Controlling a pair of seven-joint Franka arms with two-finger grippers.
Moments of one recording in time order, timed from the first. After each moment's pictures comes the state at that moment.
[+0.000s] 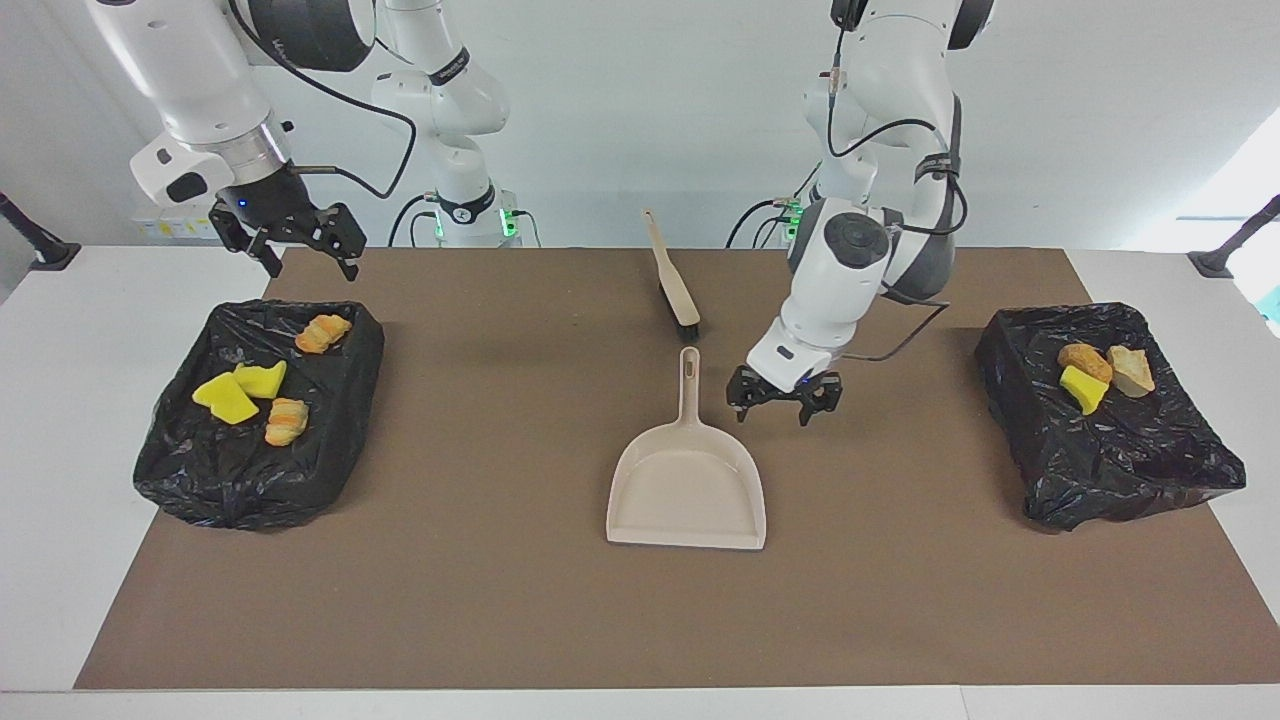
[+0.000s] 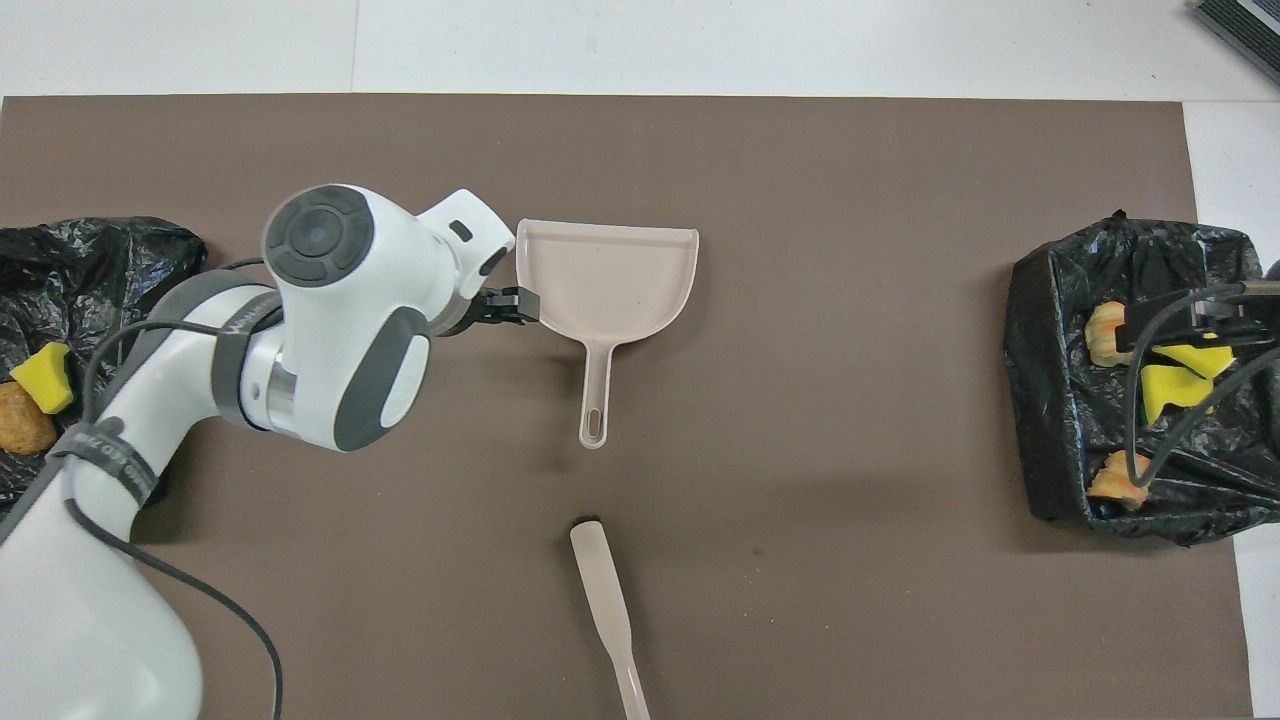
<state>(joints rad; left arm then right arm) -0.40 0.28 0.01 -1.79 -0.09 2.17 -0.28 -0.08 -0.02 0.03 -1.61 -0.01 1.58 0.02</state>
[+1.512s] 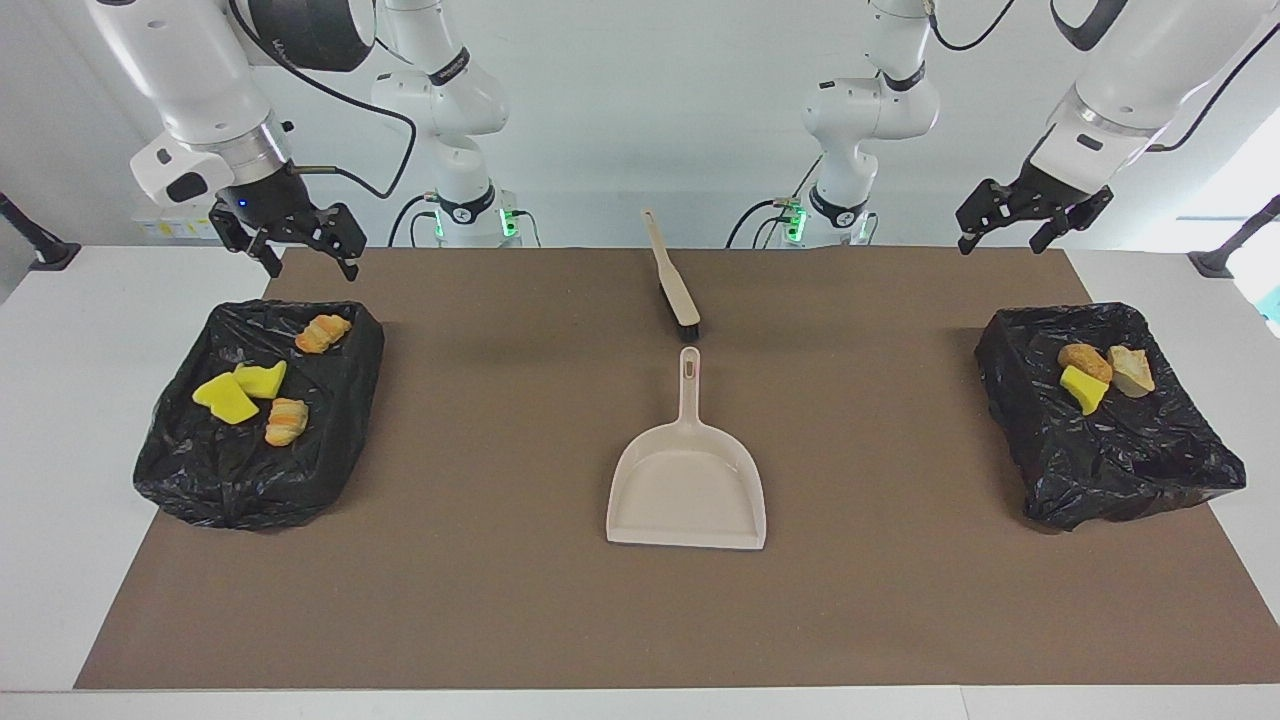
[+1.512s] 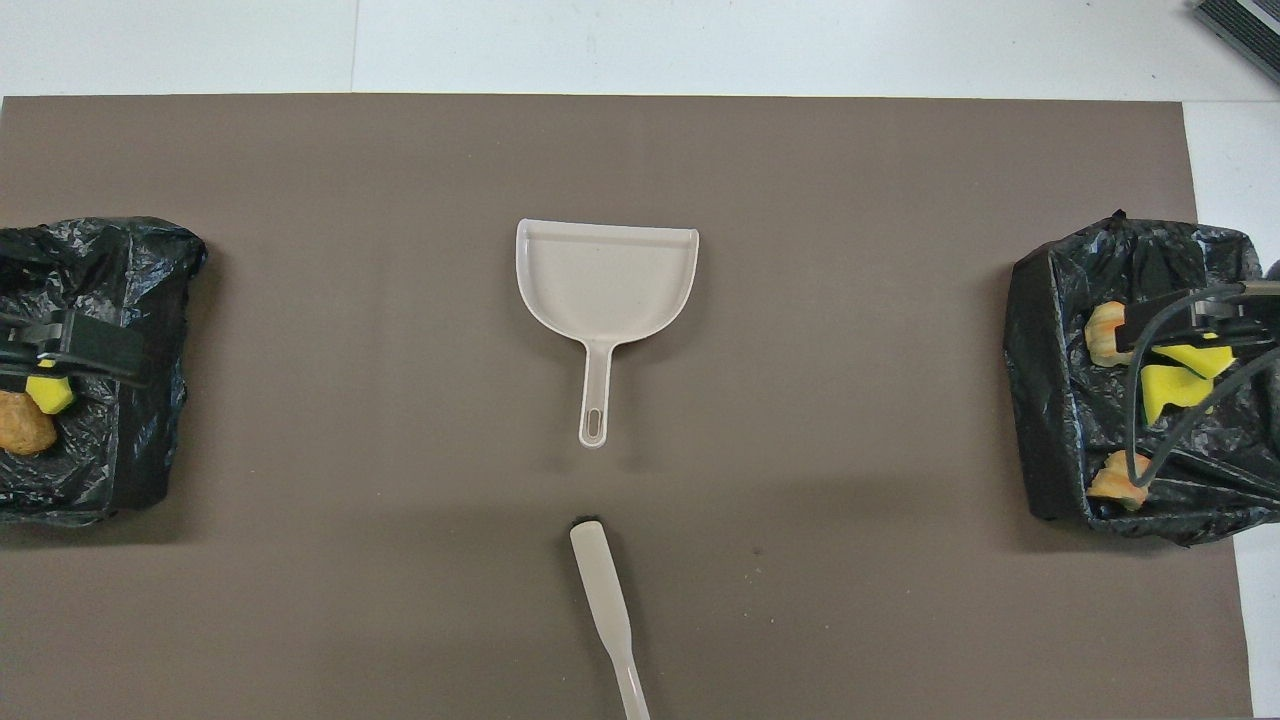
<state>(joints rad) -0.07 -0.06 0.00 -1.54 -0.02 1.38 -0.05 -0.08 -0.02 0.03 -1.61 -0.01 1.58 0.02</state>
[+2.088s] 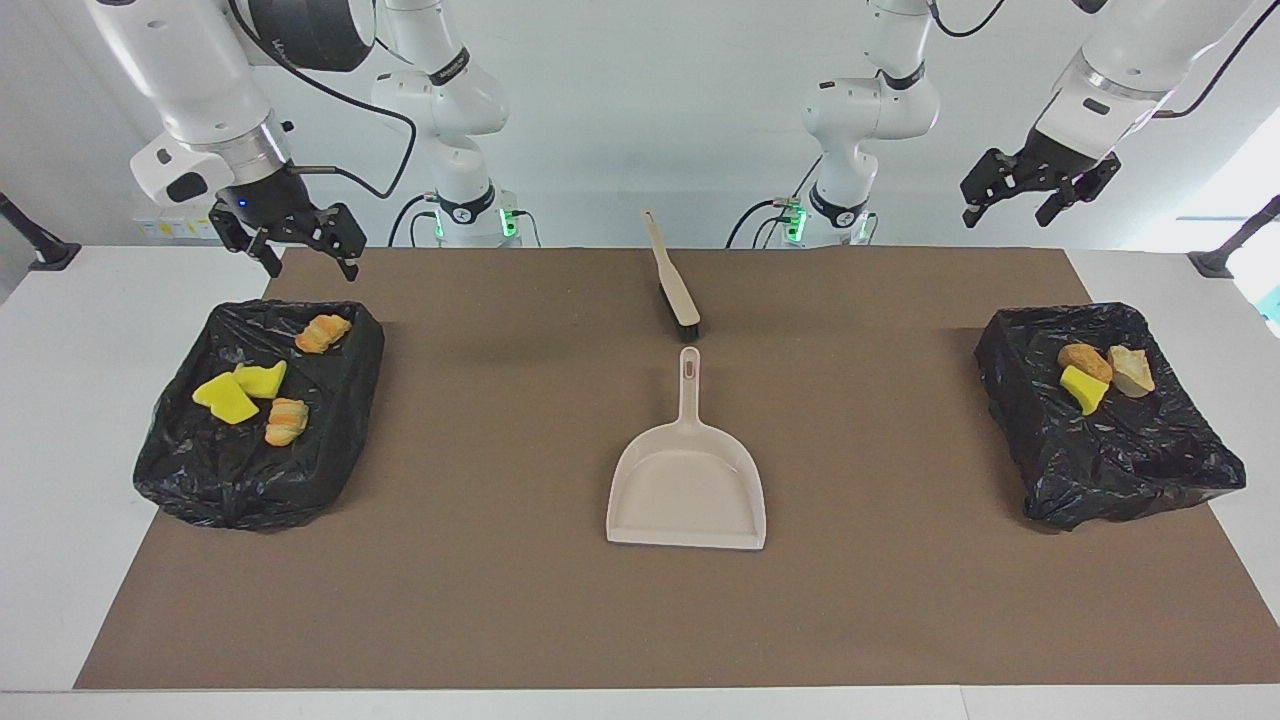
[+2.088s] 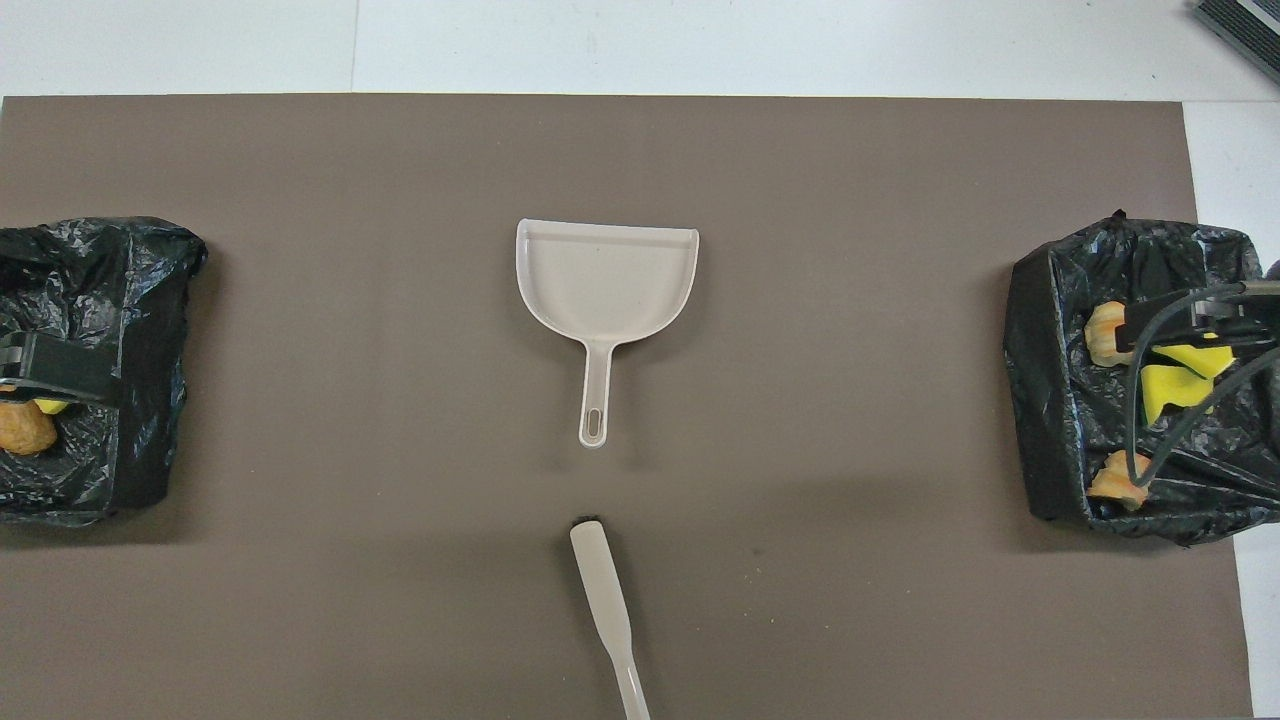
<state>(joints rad) -0.07 -0.06 0.00 -1.51 -0.02 1.36 -0.05 -0.08 -0.02 0.03 -1.61 -0.01 1.58 0.02</state>
